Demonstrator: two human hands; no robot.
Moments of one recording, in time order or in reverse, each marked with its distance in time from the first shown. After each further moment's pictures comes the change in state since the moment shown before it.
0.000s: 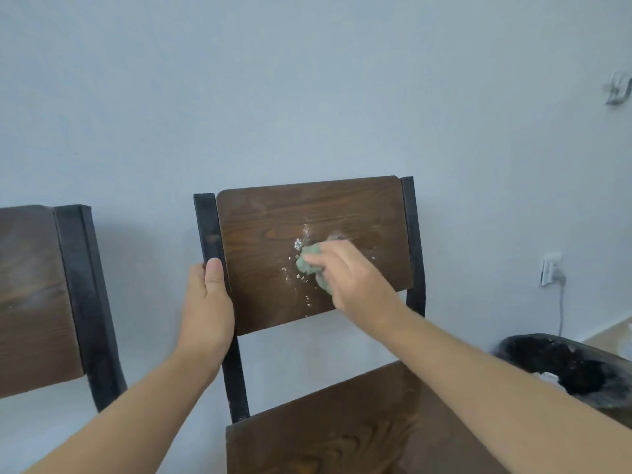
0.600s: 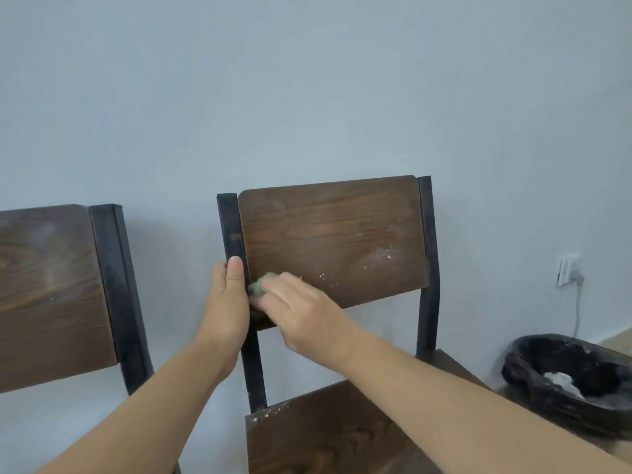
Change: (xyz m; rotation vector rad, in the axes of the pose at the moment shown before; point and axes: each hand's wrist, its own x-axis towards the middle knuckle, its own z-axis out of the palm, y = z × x) left_hand 0.008 -0.006 -0.011 -0.121 -0.088 -0.060; right_hand 0.003 -0.075 0.050 -0.004 0.023 -0.244
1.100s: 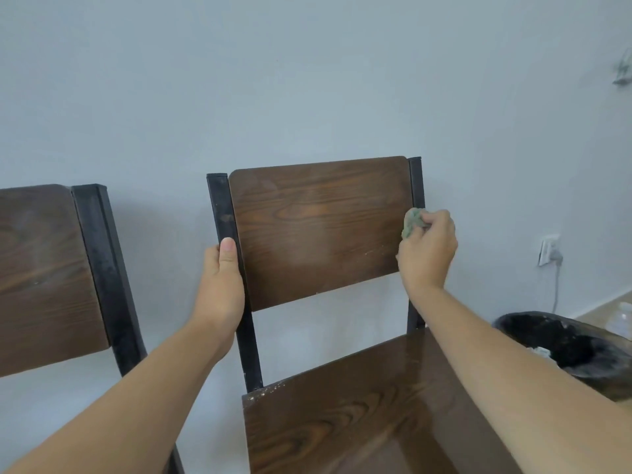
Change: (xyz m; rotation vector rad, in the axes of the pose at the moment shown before) left_hand 0.002 0.000 0.002 0.017 -0.019 -0.025; right_hand -0.037 0.098 -0.074 -0.087 0.476 1.084
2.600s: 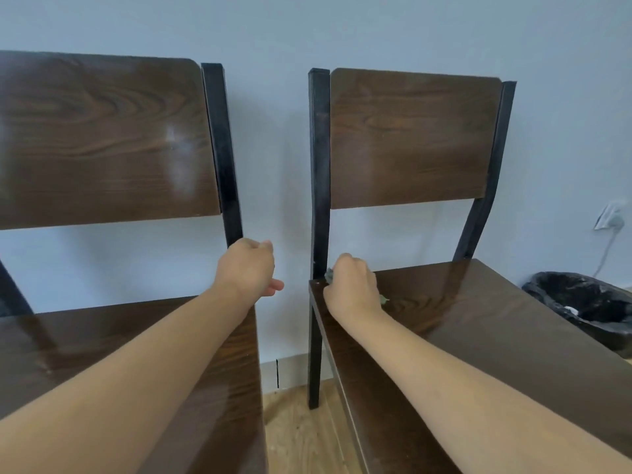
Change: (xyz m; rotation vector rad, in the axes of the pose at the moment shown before) left_hand -0.092 -0.048 -0.097 0.316 0.038 -0.368; right_hand -0.242 -0.066 0.020 -0.435 -0.851 -0.034
